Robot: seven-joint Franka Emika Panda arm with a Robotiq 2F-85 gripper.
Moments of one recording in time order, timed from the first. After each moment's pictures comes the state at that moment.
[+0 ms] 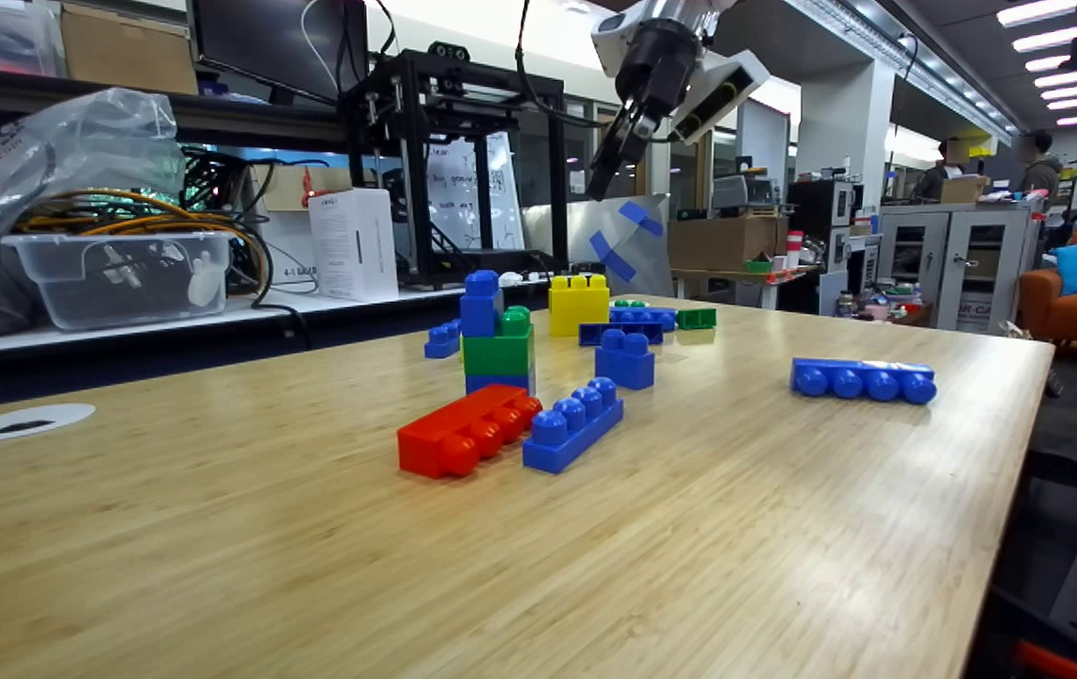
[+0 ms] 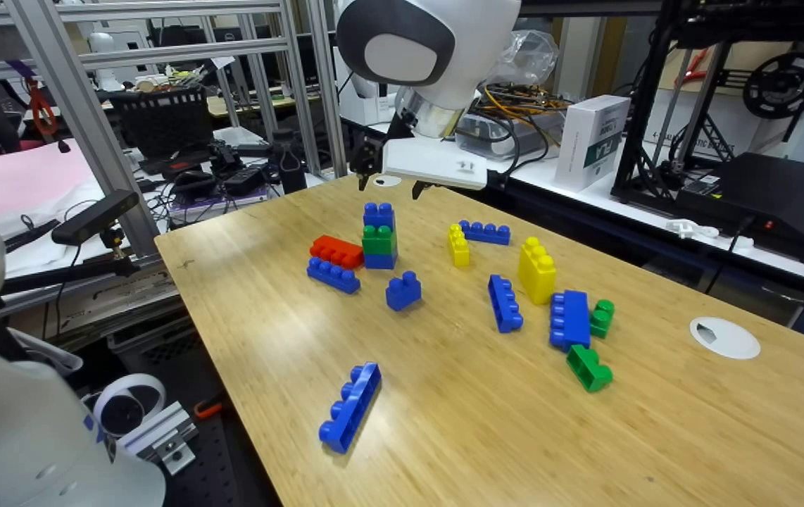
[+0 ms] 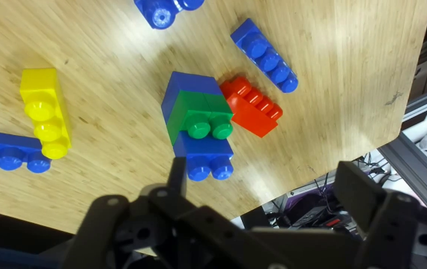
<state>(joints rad) -0.04 -0.01 0.03 -2.21 0.66 2.01 -1.53</state>
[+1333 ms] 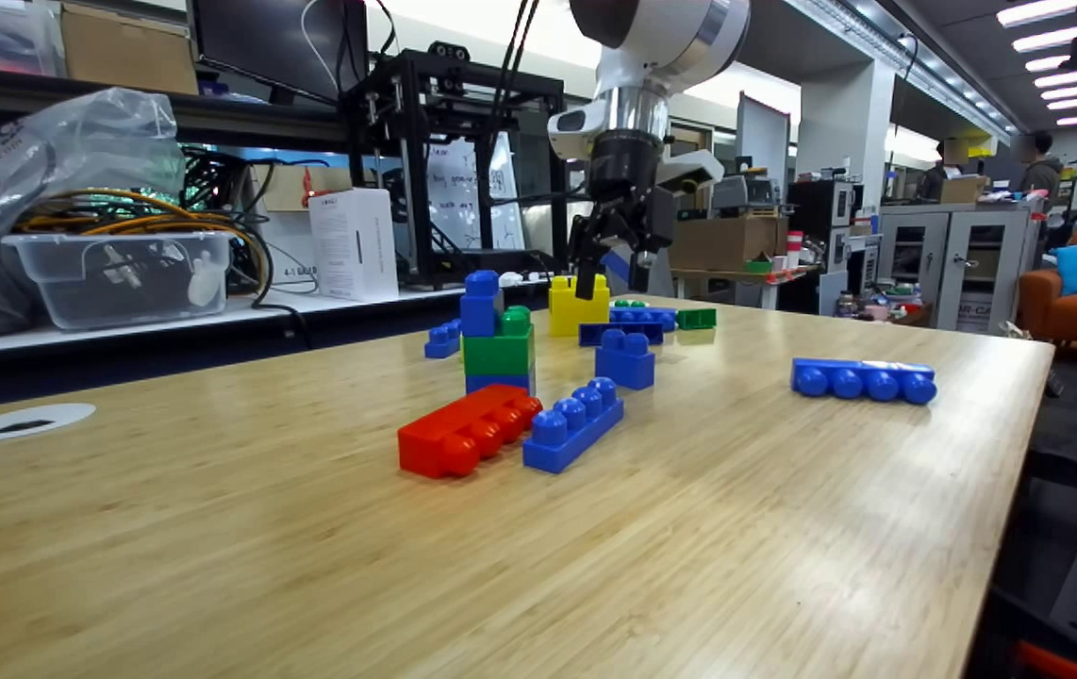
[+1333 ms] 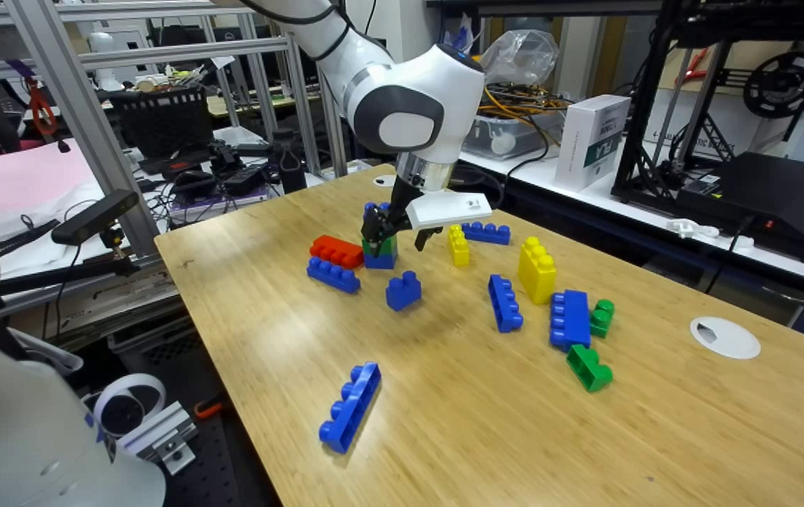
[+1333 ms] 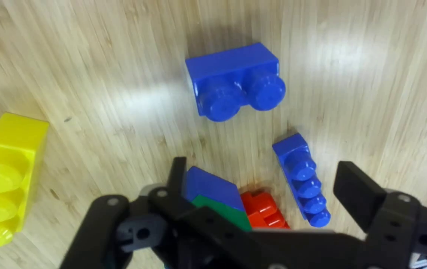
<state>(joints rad) 0.02 0.21 0.09 -2.20 0.39 2.25 -1.66</state>
